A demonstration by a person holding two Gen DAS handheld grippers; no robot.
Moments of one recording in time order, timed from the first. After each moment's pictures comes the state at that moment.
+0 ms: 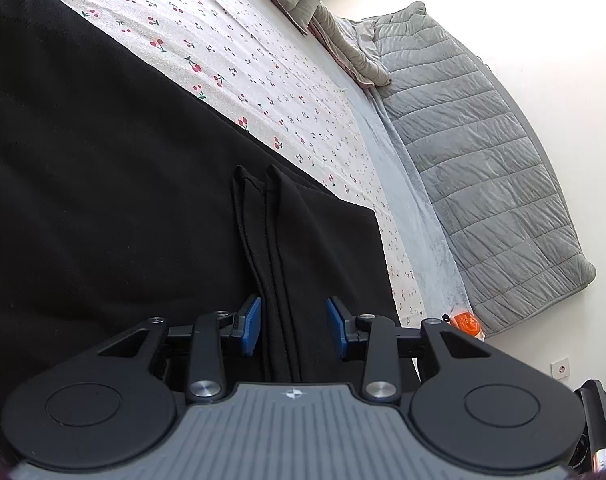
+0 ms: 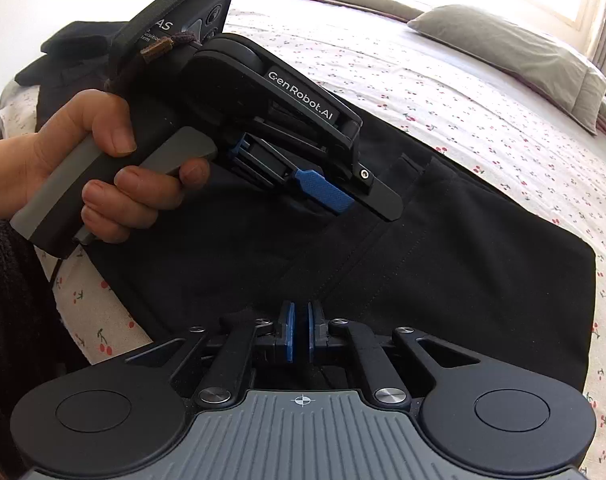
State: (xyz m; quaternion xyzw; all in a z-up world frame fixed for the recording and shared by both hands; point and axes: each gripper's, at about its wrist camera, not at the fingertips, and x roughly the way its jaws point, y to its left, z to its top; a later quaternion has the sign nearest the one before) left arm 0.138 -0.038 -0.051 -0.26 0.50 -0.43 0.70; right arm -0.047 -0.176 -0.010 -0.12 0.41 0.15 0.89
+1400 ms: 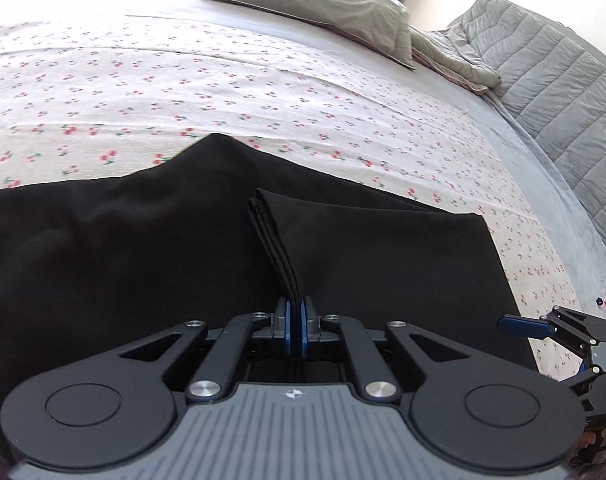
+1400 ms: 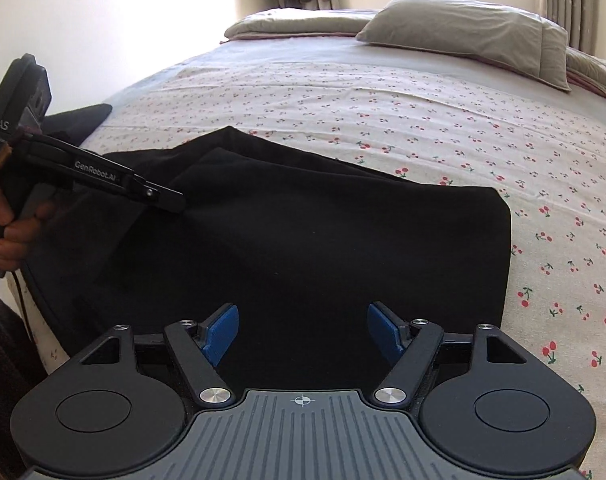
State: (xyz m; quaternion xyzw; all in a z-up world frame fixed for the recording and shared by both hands) left arm 0.142 0.074 0.008 -0.06 0.47 -0.25 0.84; right arm 0.002 -0.197 0.000 -0.01 0.39 0.13 0.91
